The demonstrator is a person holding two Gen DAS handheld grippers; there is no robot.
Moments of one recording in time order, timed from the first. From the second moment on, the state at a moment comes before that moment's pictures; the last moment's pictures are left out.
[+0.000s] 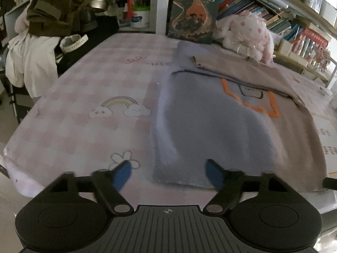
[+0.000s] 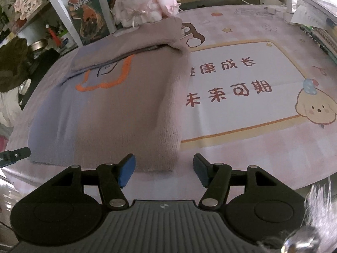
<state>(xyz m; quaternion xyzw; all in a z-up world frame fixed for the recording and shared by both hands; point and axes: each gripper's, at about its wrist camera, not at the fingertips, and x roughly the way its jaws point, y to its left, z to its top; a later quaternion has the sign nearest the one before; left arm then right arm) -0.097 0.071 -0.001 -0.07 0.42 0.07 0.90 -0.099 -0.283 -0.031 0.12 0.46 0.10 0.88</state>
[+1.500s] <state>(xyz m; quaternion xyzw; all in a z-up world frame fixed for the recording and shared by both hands) -0.050 0.112 -0.022 -0.16 0.45 -0.01 0.88 -0.062 -0.274 -0.039 0.21 0.47 0.09 0.85</state>
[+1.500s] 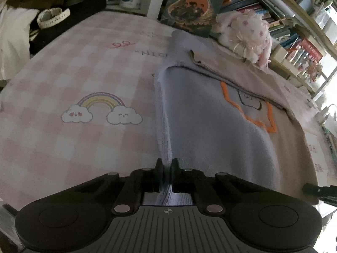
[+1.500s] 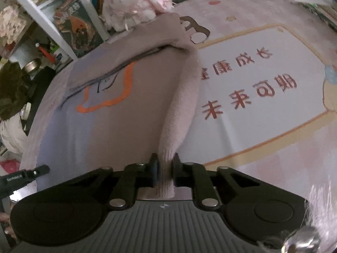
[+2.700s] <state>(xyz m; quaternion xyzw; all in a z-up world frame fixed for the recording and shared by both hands) -0.185 0.108 -0.014 -0.29 0.43 -0.02 0.86 -0.180 -0.339 -0.028 0.28 0.48 0.12 0.83</state>
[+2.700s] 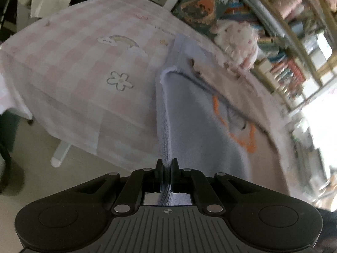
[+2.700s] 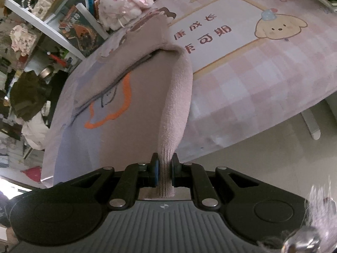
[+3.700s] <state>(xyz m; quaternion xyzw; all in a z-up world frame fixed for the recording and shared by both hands) 0.015 0.148 0.019 -0.38 0.33 -0.08 0.86 0.002 -0.350 0.034 0.41 0.36 0.12 0.83</state>
